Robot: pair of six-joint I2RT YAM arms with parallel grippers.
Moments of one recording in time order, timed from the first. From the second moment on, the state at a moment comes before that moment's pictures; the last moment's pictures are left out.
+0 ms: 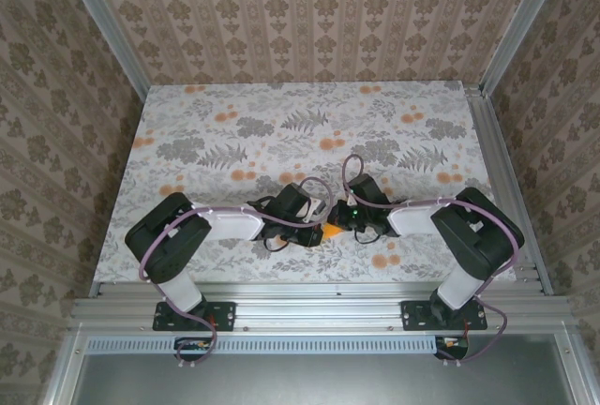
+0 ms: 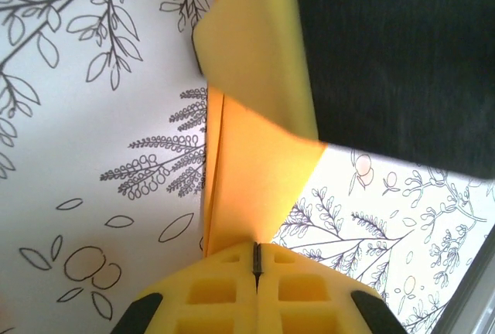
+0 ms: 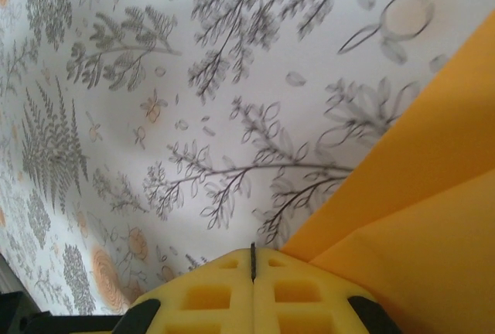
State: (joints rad) left arm -0.90 1.68 0.74 -0.05 0.38 -0.48; right arm 0.57 1.66 0.62 0.18 -0.31 0.86
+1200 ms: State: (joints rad) left arm -0.89 1.66 0.70 0.00 0.37 -0.45; right arm 0.17 1.80 0.76 0.15 -0.48 0.73
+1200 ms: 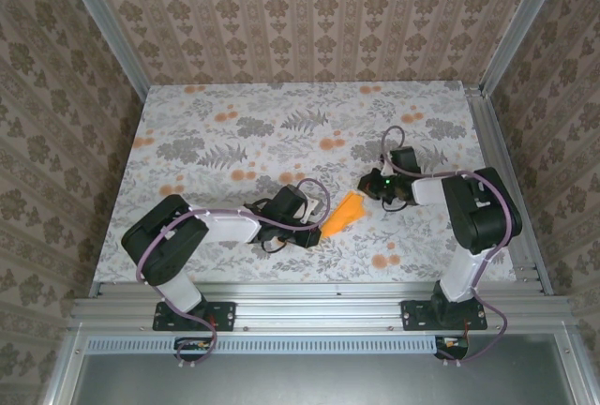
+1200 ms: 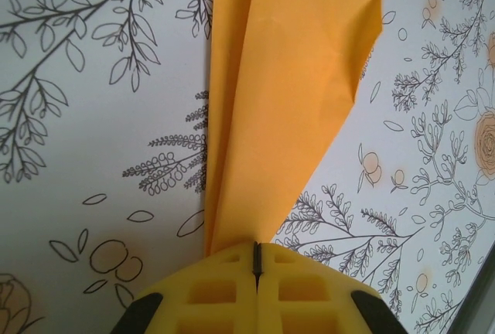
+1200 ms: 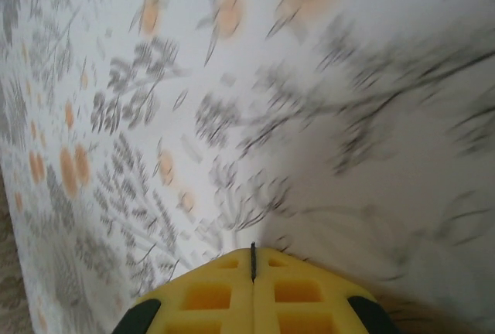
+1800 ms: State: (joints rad) left arm -0.89 1.67 0.78 -0.16 0.37 -0.44; right arm 0.26 1.38 0.54 0.10 -0.51 0.77
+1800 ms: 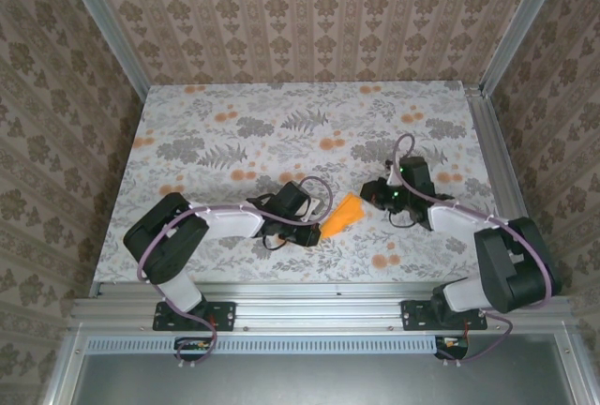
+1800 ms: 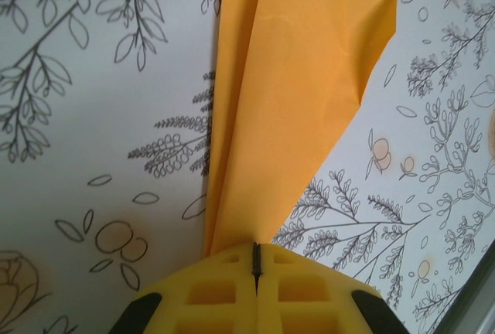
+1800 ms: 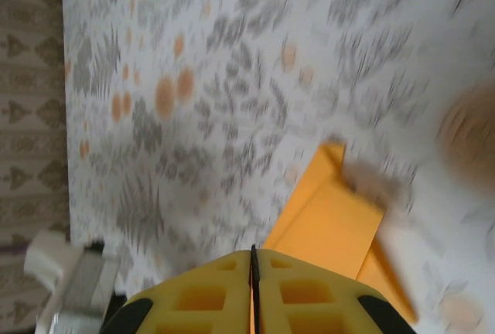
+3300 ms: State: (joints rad) left arm -0.88 1.68 0.81 -0.22 0.40 -0.40; right arm 0.36 1.43 0.54 -0.03 -0.35 0.68
